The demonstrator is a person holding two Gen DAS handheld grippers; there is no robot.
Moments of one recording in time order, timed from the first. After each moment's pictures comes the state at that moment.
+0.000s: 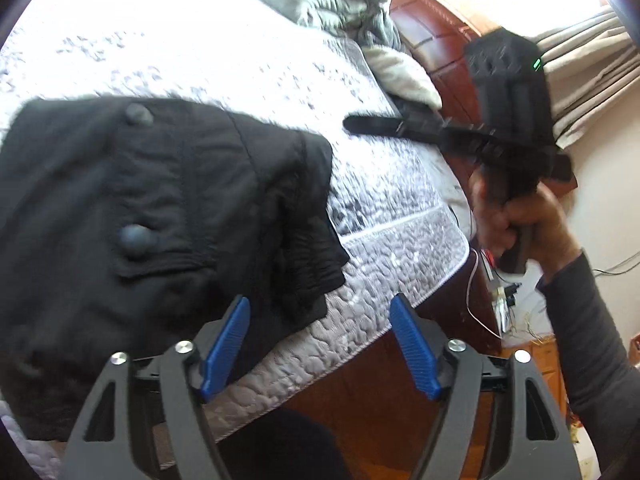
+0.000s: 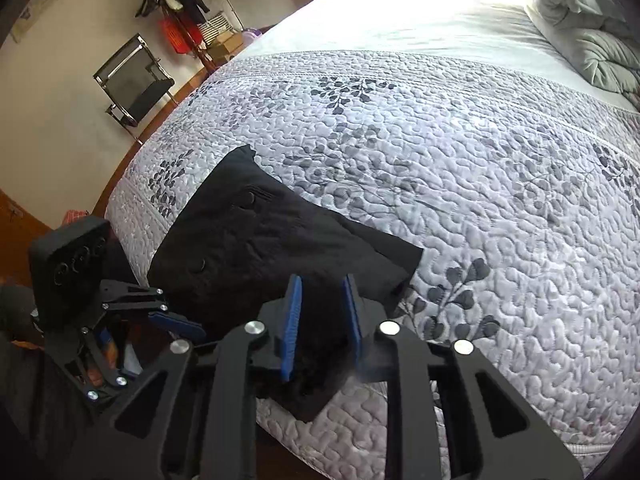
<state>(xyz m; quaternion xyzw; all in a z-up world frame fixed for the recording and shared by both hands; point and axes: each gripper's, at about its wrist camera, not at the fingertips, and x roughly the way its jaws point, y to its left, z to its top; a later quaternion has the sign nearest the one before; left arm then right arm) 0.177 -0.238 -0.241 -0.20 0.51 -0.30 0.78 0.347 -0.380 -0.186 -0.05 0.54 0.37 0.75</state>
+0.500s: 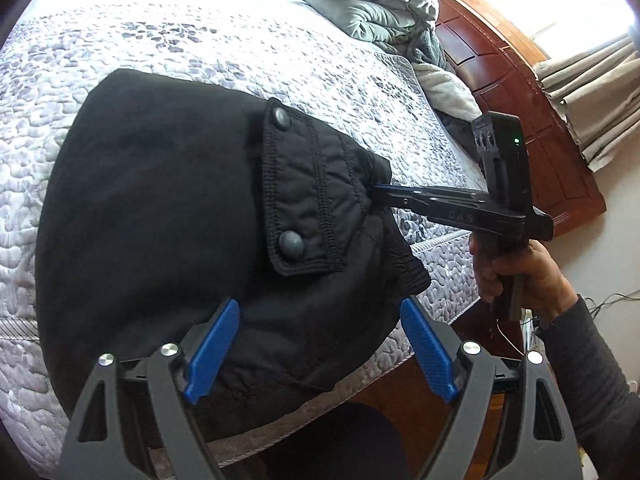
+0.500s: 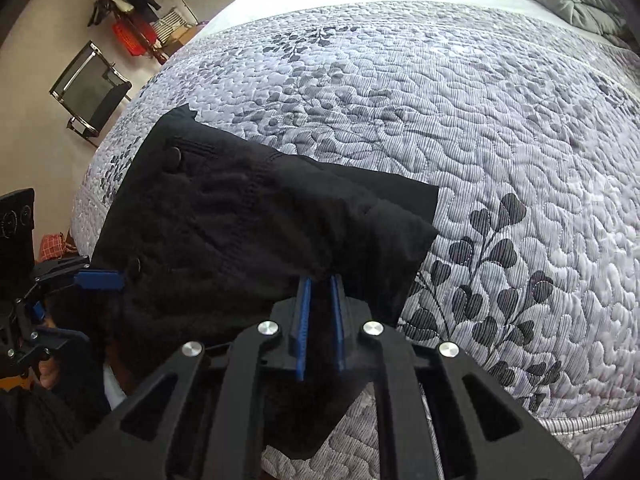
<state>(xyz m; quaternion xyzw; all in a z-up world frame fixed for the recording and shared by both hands) 0.190 -0.181 -0.263 -0.21 0.53 -0.24 0.78 0.344 -0.378 -0.253 -0.02 0.57 0.29 0.77</state>
